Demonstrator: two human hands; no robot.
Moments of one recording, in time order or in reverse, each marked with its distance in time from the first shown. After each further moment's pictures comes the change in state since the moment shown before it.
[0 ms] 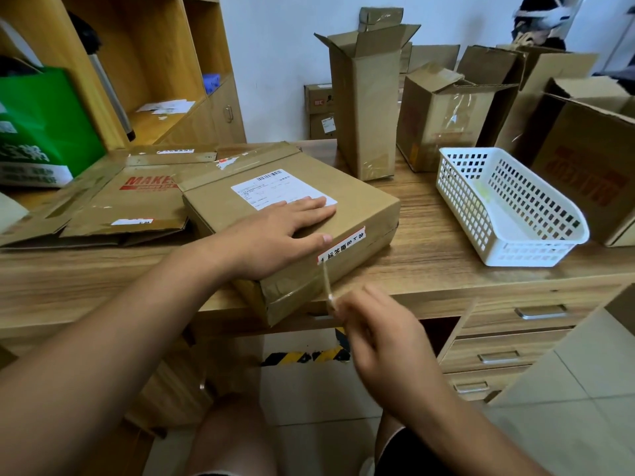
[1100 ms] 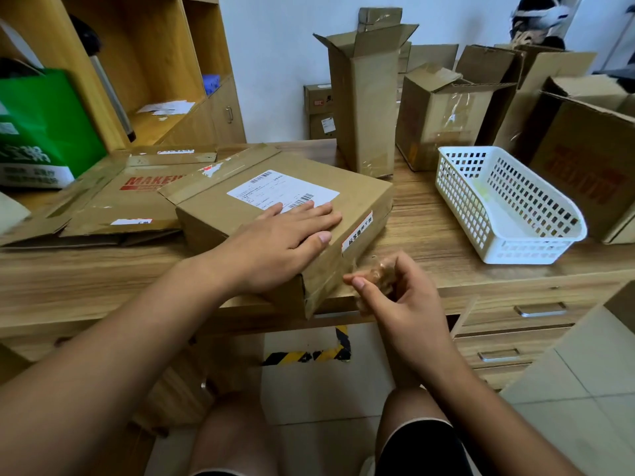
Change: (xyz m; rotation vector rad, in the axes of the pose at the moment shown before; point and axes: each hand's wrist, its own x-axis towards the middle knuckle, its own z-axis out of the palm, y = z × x) left_hand -0.011 0.006 0.013 0.101 0.062 0.074; right_hand 0.023 0.018 -0.011 0.566 0.150 0.246
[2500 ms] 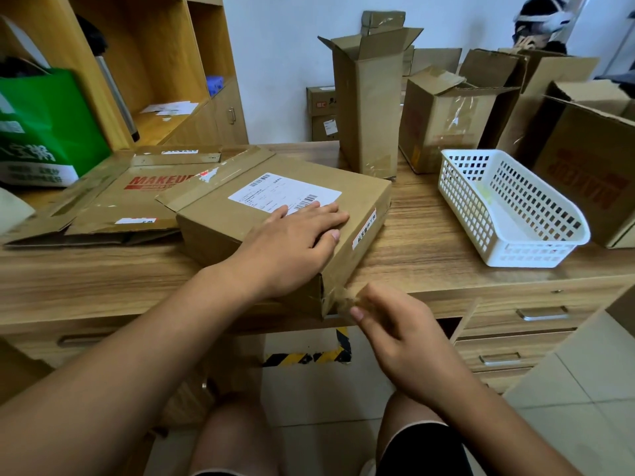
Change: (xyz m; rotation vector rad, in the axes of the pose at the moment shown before) left_hand 0.004 0.016 0.008 -0.036 0.115 -0.087; right_hand -0.018 0.000 -0.008 -0.509 -0.252 -0.147
